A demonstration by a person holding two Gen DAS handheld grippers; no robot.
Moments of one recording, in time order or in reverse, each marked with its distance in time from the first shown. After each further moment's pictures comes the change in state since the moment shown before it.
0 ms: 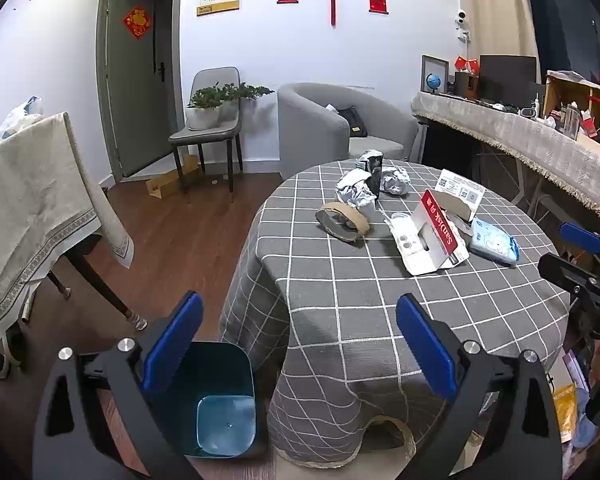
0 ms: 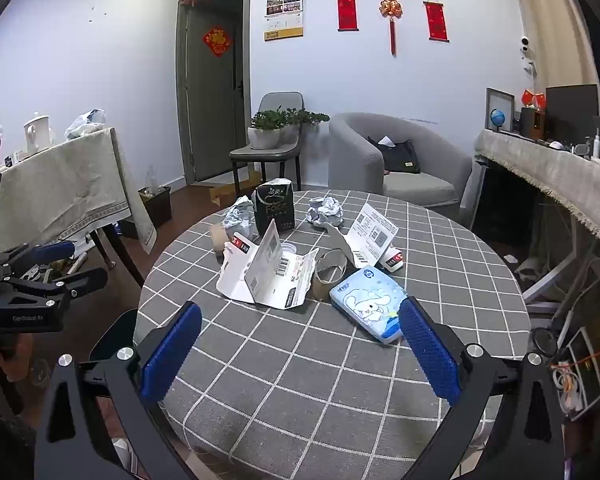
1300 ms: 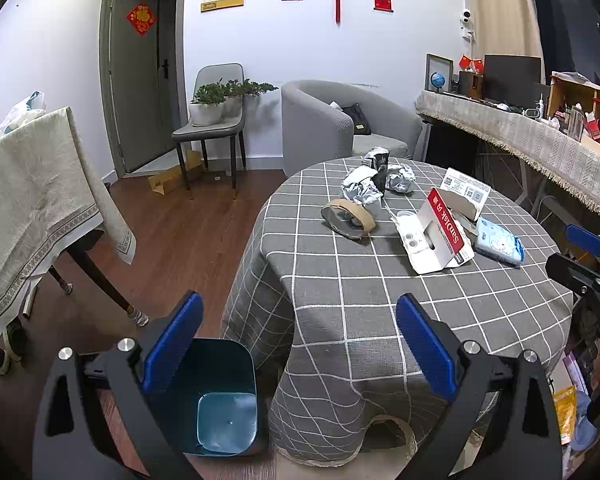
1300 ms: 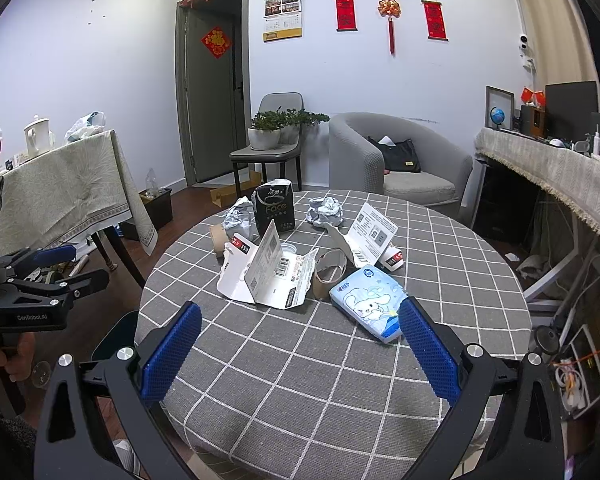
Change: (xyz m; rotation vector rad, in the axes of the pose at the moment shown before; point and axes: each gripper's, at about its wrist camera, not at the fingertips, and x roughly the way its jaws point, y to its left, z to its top) left arm 0.002 0.003 -0.001 -0.005 -0.003 0.018; right arm -0.002 -0.002 0.000 0.003 0.001 -0.002
